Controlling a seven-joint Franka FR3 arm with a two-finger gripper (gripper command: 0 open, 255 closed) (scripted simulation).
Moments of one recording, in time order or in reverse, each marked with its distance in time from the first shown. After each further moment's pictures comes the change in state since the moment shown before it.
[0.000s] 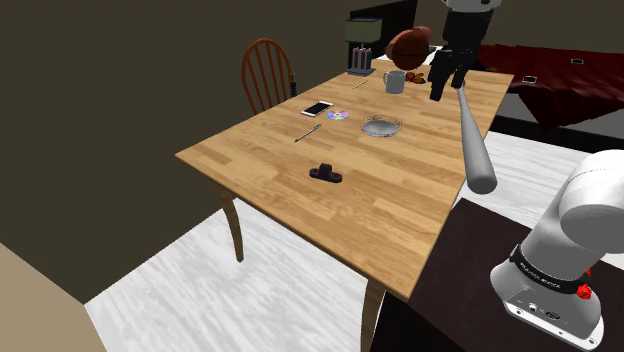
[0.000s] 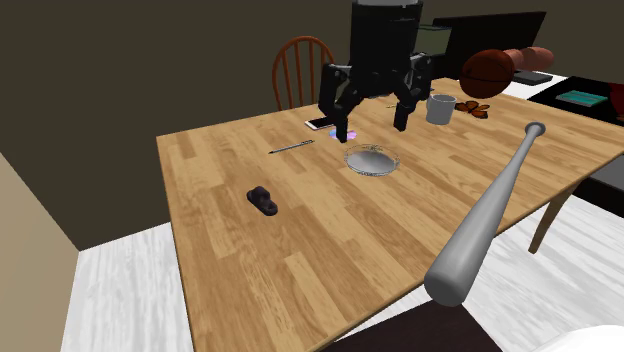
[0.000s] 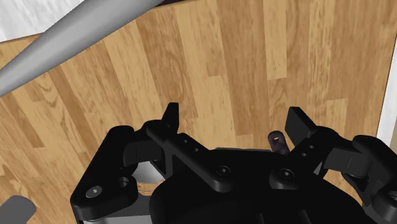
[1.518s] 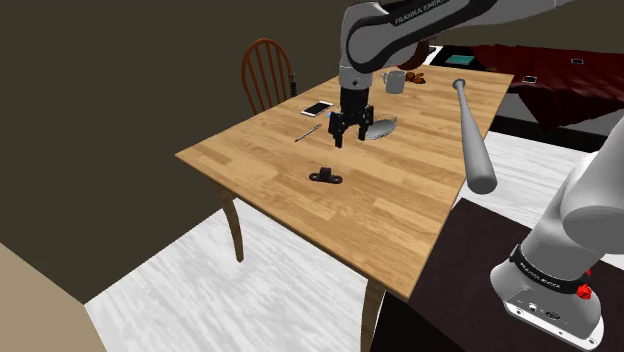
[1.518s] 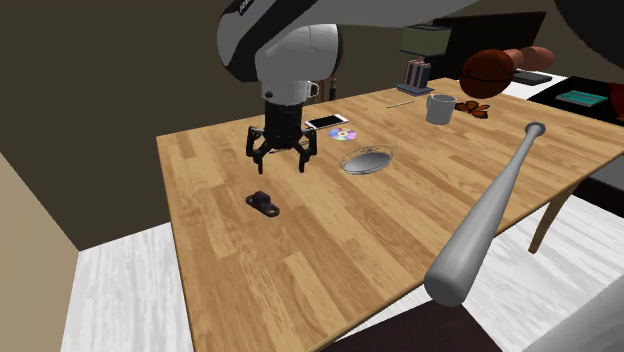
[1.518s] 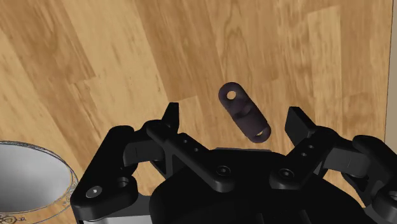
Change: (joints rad) arm 0.040 0.713 0.056 0.214 0.168 0.421 0.118
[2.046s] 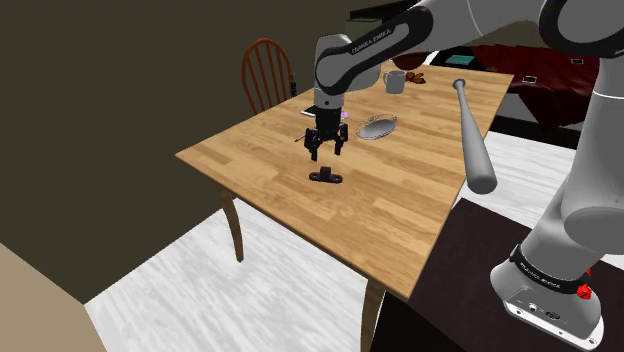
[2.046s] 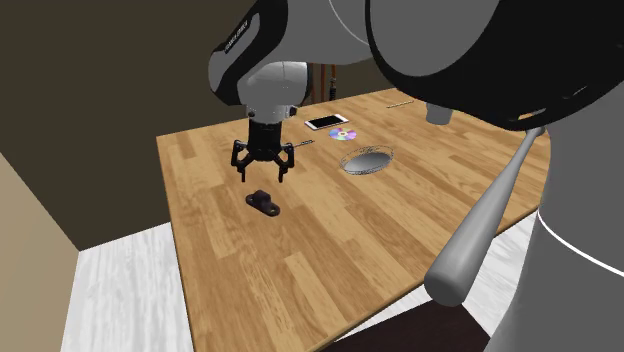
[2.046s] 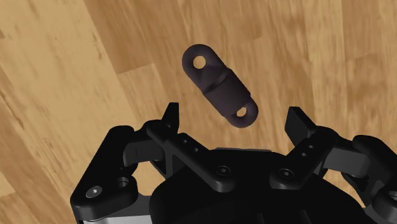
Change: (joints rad) arm 0.017 0.283 0.017 0.200 0.044 0.063 0.027
